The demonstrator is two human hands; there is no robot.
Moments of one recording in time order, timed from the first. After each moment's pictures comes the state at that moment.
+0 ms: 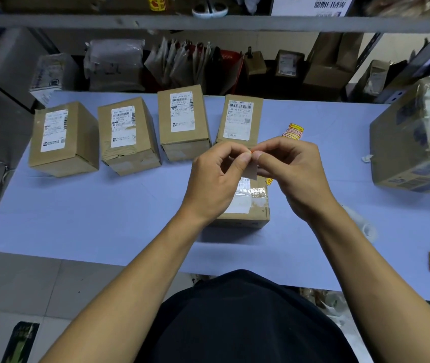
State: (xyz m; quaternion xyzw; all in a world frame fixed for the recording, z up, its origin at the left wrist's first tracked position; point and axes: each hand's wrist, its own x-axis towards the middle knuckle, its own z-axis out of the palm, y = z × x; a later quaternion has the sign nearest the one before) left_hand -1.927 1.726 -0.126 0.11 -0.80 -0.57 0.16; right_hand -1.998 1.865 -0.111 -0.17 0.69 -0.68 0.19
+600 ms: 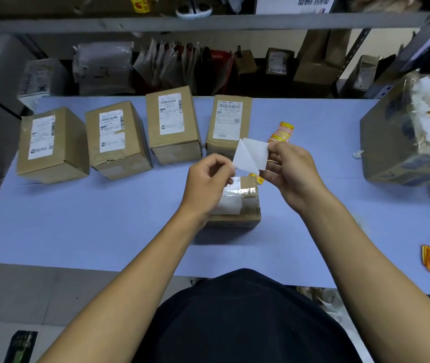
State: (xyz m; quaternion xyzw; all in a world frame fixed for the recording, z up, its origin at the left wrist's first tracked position) left_hand -1.941 1.736 -0.160 0.23 -0.69 -0.67 0.09; right_hand -2.029 1.873 -0.133 0.13 0.61 -0.73 0.28
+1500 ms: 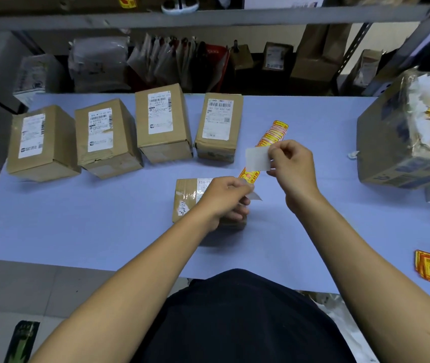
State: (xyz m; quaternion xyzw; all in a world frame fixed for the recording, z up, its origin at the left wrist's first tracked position) left_hand -1.975 1.780 -0.202 0.34 -0.65 -0.65 -0.17; right_hand -2.060 1.899 -0.170 0.05 0.78 -0.60 0.16
